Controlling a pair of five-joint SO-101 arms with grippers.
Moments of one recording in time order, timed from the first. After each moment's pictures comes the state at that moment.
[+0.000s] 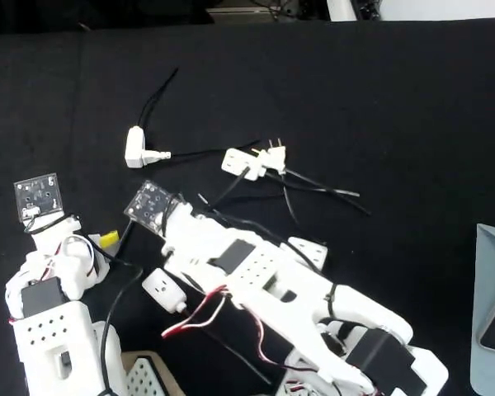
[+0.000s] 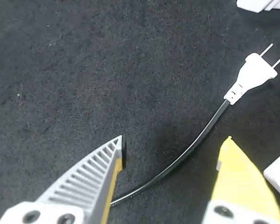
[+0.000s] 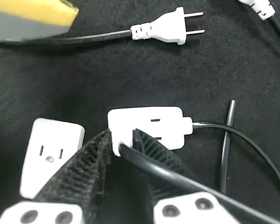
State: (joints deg) left arm -26.9 -72.5 77.2 58.3 -5.8; right arm -48.4 -18.5 56.8 29.1 12.3
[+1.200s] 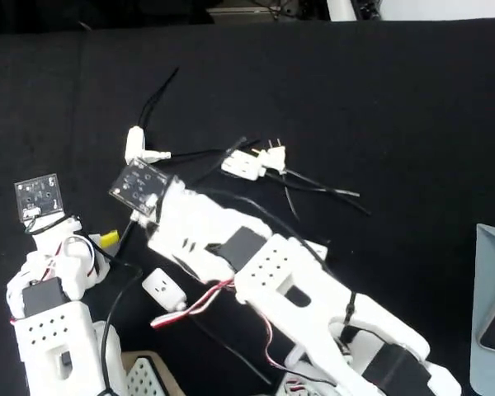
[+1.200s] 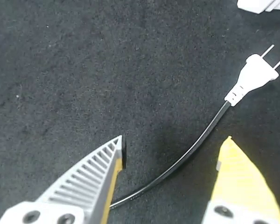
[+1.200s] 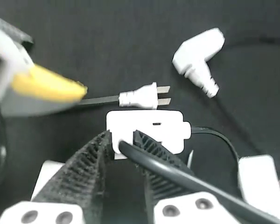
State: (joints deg) left arm -26.9 -72.5 78.1 57.1 -5.8; right arm -48.4 -26.5 44.9 34.0 15.4
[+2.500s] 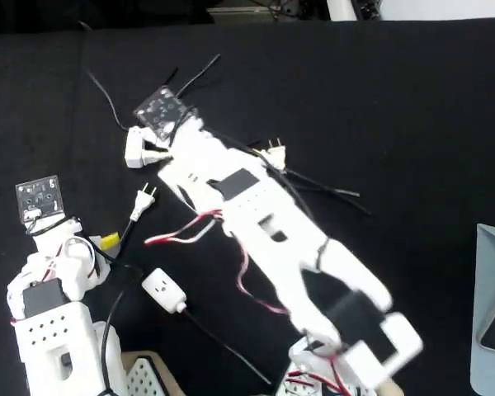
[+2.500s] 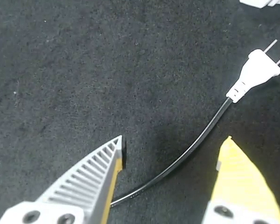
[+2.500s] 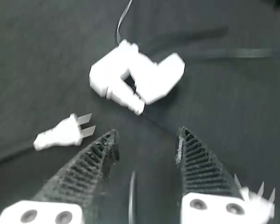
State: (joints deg) left arm -27.0 -72.5 79.0 56.9 -5.8; right arm -35.6 -6.6 27.6 34.0 10.5
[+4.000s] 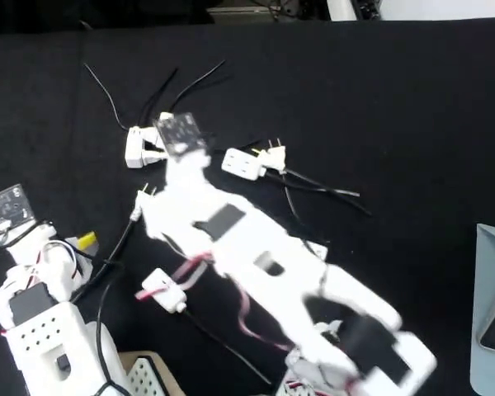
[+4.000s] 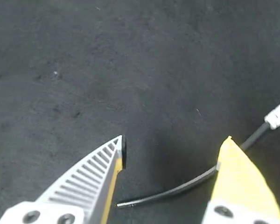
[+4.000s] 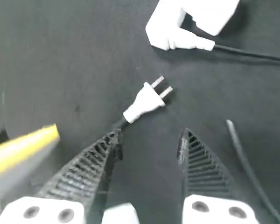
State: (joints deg) left arm -36.5 -72.5 79.0 56.0 -2.7; right arm -46.3 -9.1 32.0 35.7 -26.4
